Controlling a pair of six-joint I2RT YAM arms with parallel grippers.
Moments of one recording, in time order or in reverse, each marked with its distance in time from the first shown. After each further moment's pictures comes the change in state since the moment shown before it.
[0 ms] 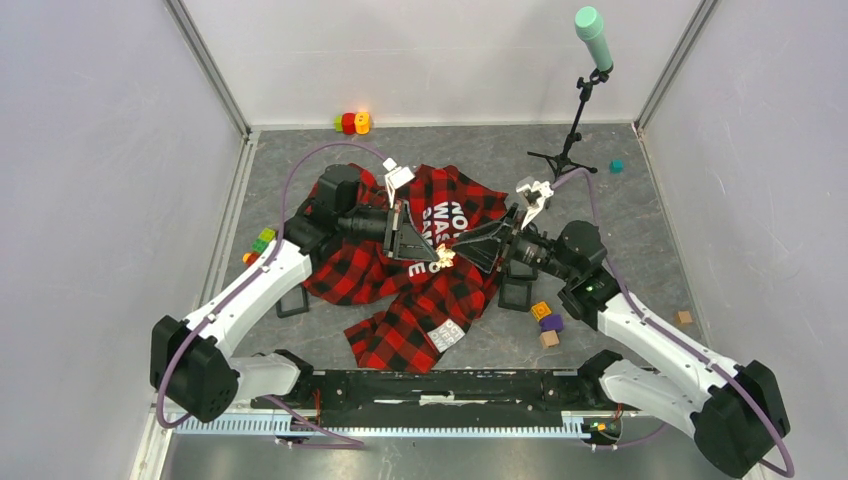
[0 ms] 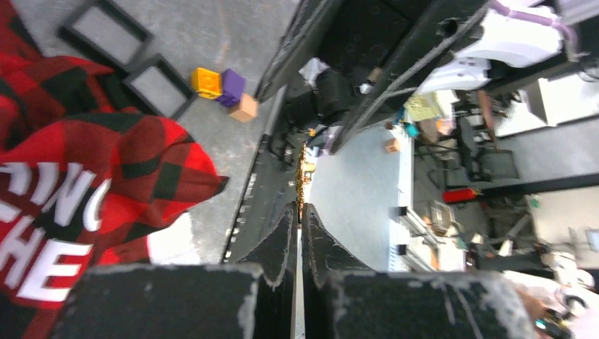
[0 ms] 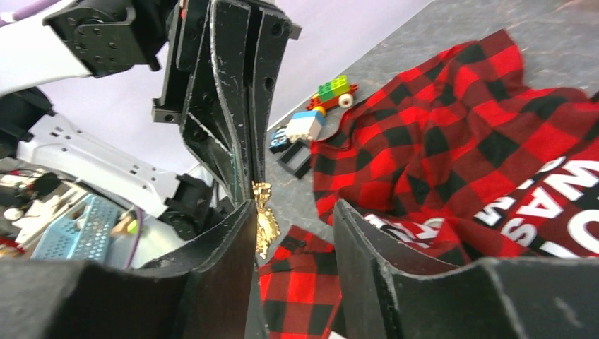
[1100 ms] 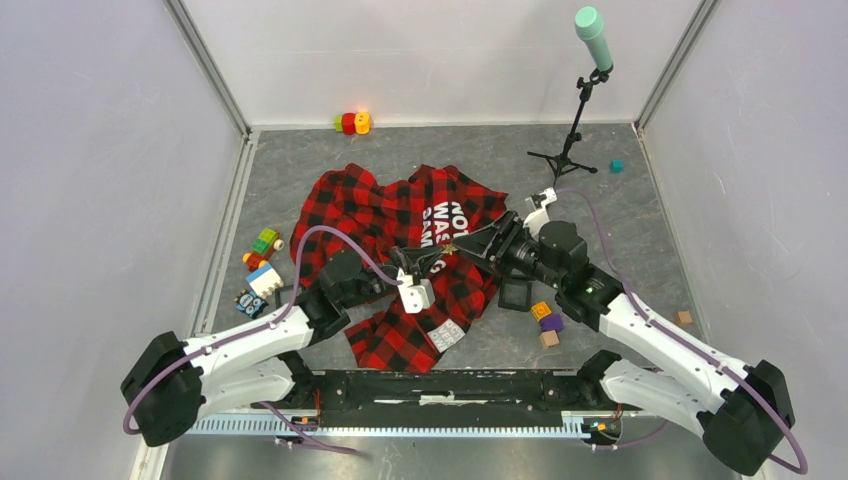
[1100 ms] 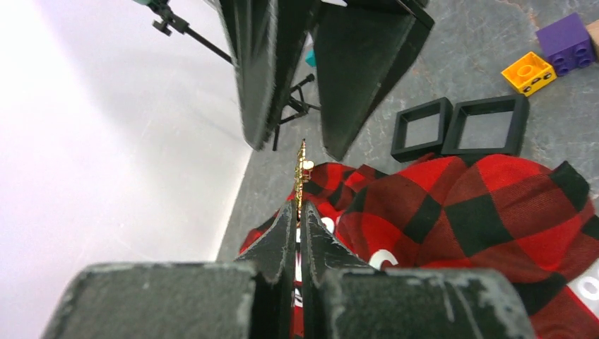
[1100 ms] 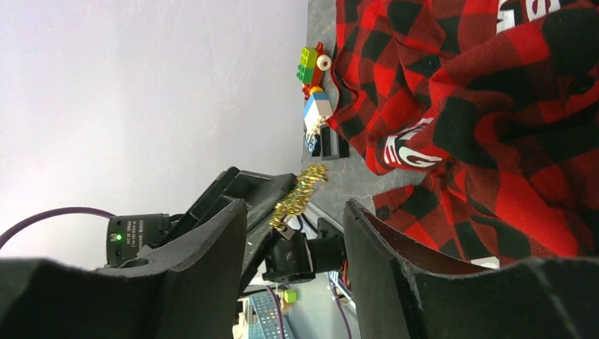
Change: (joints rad) left arm -0.342 -0.224 -0.543 0.752 -0.695 1.300; right arm 0.082 -0.032 0.063 -0.424 0.384 0.666
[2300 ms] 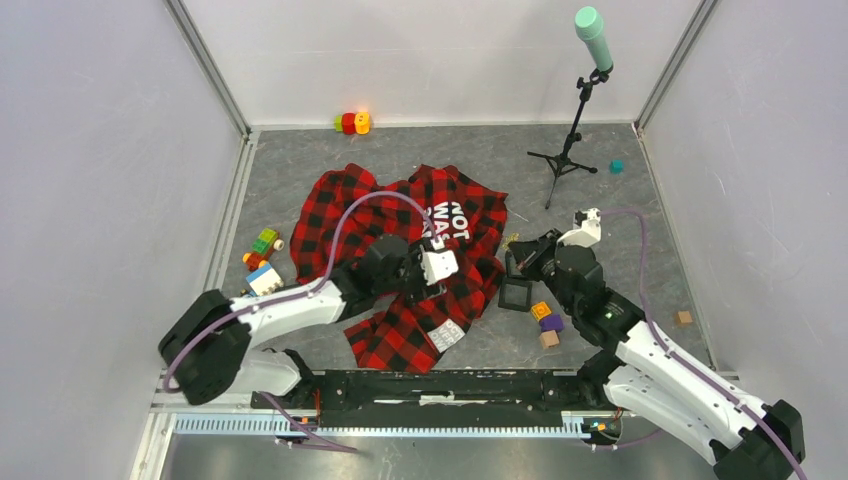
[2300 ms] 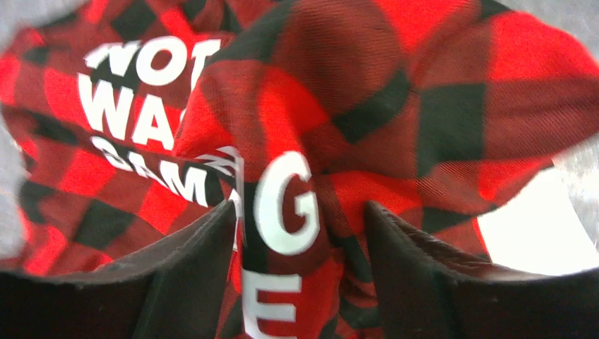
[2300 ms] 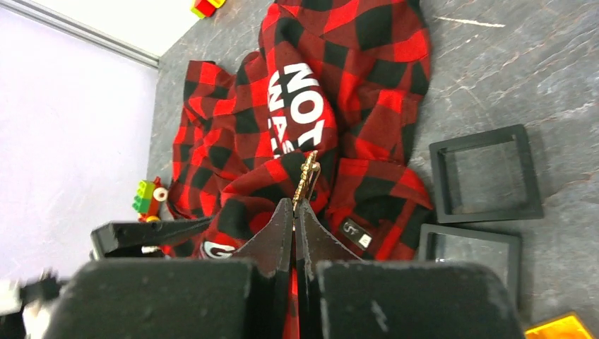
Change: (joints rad) left arm 0.004 0.260 0.131 -0.358 -0.172 -0.298; right arm -0.009 -0.204 -0.146 -0.142 0.518 -0.317
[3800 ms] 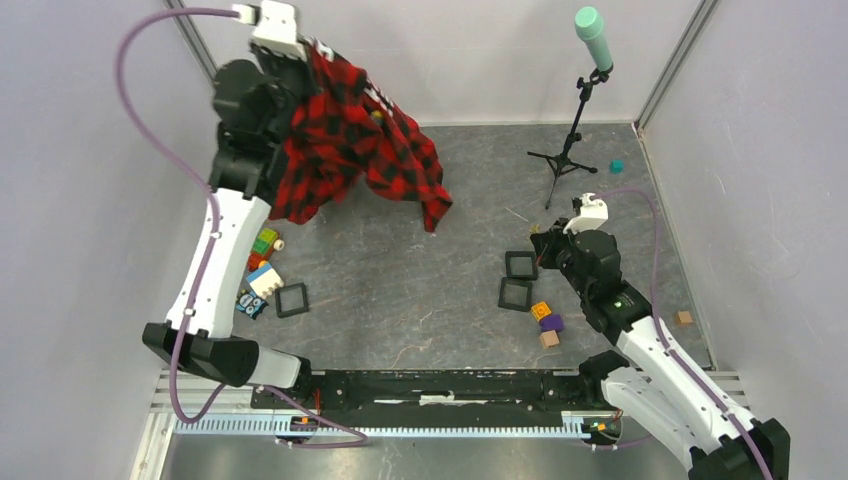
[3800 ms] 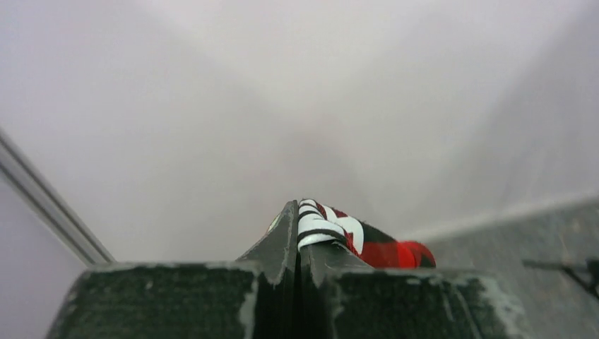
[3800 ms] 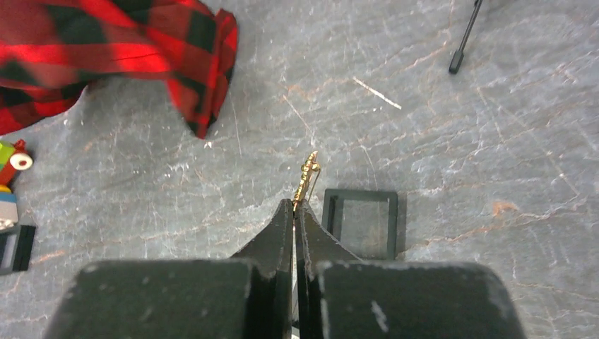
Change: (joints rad) left arm 0.586 0.126 1.072 -0.274 -0.220 -0.372; right arm -0.236 0.023 0.023 -0.030 -0.201 -0.490
